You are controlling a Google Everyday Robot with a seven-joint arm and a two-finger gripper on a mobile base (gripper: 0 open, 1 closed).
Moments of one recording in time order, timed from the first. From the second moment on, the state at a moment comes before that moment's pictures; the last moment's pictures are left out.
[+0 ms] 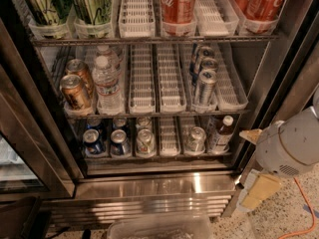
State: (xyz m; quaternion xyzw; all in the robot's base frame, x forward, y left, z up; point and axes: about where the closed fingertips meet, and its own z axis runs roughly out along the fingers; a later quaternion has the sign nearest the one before) arm 0.397 -0.199 0.795 -0.60 0.78 0.05 0.19
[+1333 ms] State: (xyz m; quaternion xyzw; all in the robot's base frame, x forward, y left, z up) arm 0.394 -0.169 0.703 -0.59 0.75 0.10 0.28
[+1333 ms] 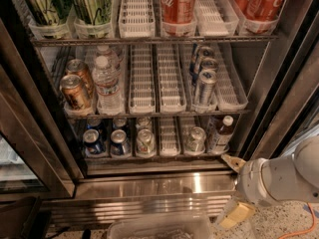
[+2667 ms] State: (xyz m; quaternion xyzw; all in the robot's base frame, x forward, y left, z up) arm 0.414 -0.164 0.658 -0.59 0.74 0.05 0.30
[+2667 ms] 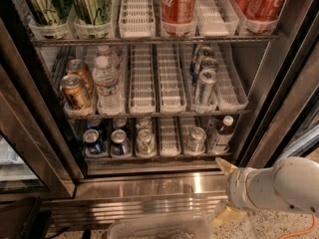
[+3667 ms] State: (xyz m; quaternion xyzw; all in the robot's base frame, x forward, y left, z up) arm 0.439 -0.170 0.628 -0.57 0.75 0.02 0.33
